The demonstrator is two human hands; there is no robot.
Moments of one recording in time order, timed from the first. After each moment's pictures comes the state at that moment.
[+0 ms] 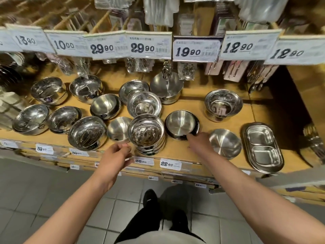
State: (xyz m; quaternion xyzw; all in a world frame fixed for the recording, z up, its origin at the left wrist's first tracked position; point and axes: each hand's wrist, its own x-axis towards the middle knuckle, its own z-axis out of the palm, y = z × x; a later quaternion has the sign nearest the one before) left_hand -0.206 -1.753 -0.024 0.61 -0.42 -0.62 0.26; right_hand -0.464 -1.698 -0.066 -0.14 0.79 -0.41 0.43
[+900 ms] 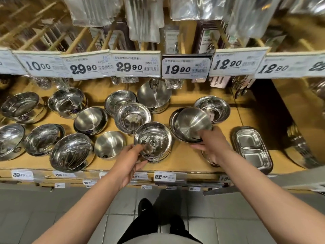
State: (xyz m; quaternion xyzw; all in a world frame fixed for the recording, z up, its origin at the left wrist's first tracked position) left_hand -0.273 -1.785 -0.025 0.57 -0.36 -0.71 0.19; right_hand -0.507 -1.694 -0.010 -0.03 0.71 -0.54 0.46
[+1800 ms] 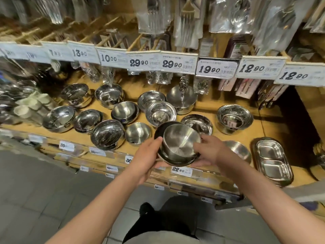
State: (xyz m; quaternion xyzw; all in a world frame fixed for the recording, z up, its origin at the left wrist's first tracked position) left_hand -0.238 -1.725 0.028 0.48 -0.42 -0.73 0.25; right_hand -0.432 -1.668 0.037 -0.23 0.70 -0.38 0.56
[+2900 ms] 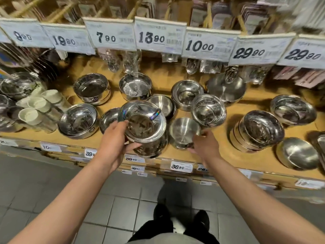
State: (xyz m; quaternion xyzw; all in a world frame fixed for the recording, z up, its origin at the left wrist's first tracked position) left_hand -0.031 -1.922 0.011 0.57 -0.37 -0.67 0.30; right_hand -0.261 -1.823 -0.062 -0.11 0.78 -0.47 0.40
